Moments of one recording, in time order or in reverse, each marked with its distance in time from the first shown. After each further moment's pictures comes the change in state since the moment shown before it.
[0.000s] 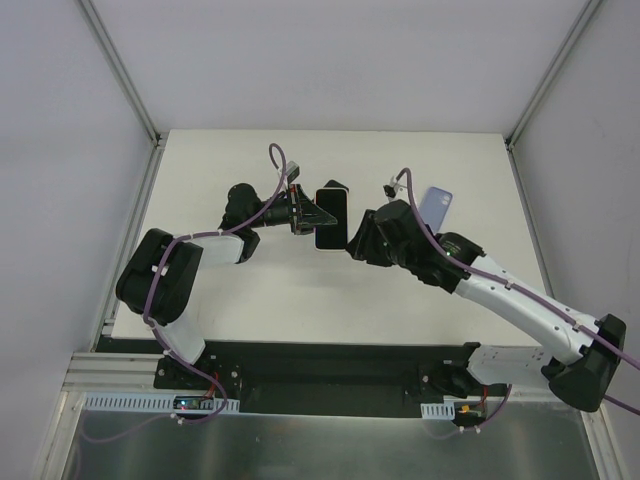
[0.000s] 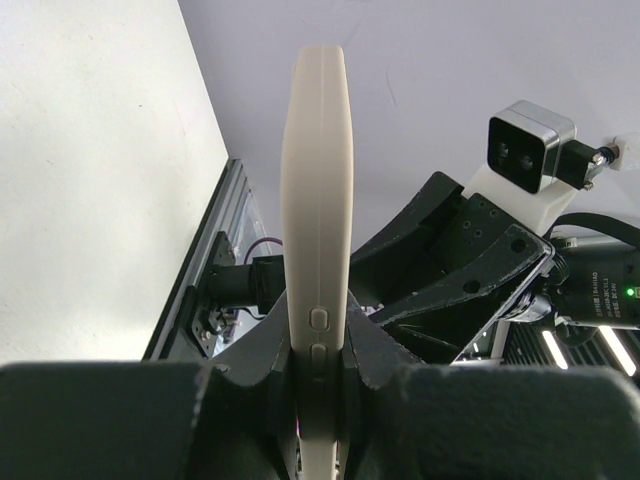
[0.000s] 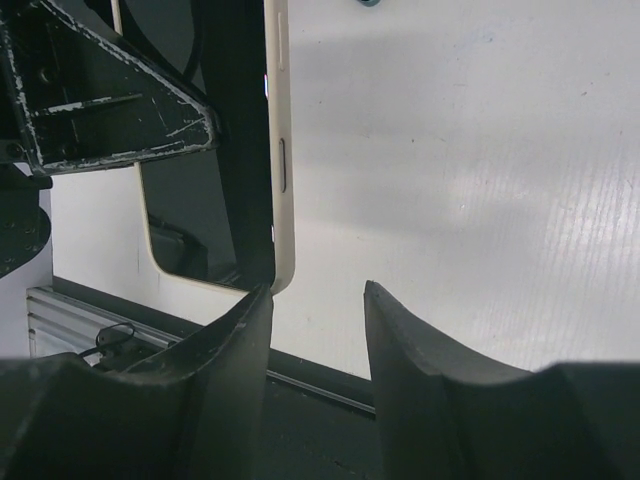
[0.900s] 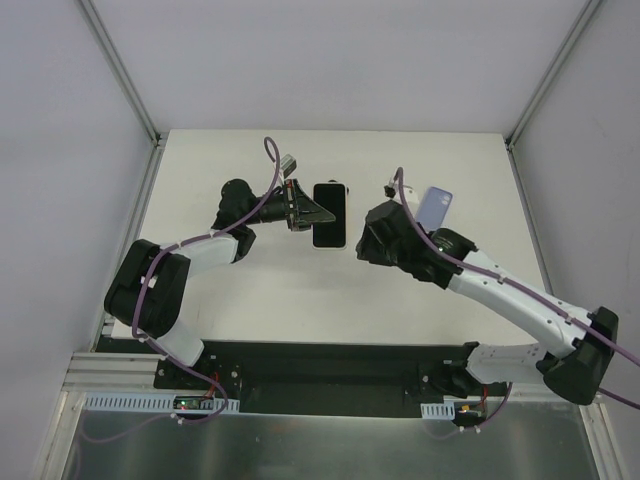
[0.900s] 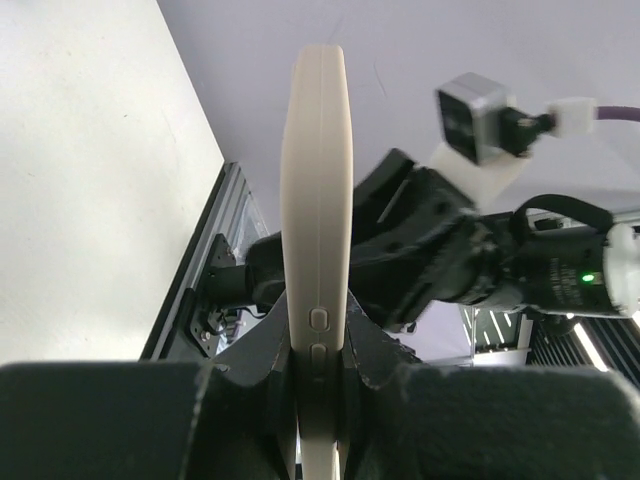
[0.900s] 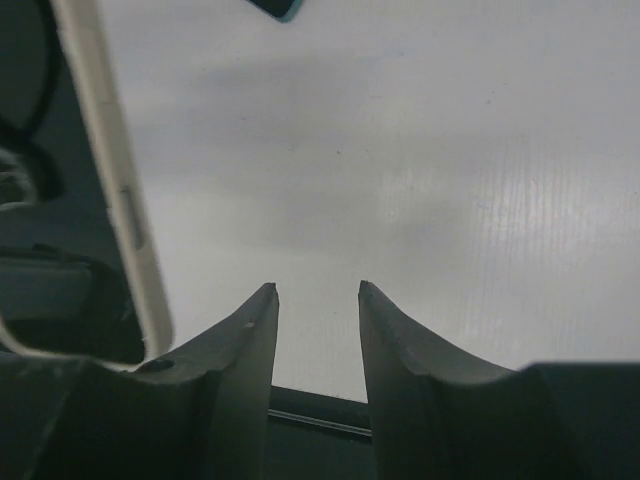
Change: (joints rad) left arm 0.005 -0.097 0.013 -0.070 0.007 0.050; right arm 0.014 0.093 0.041 -0.123 0.158 -0.008
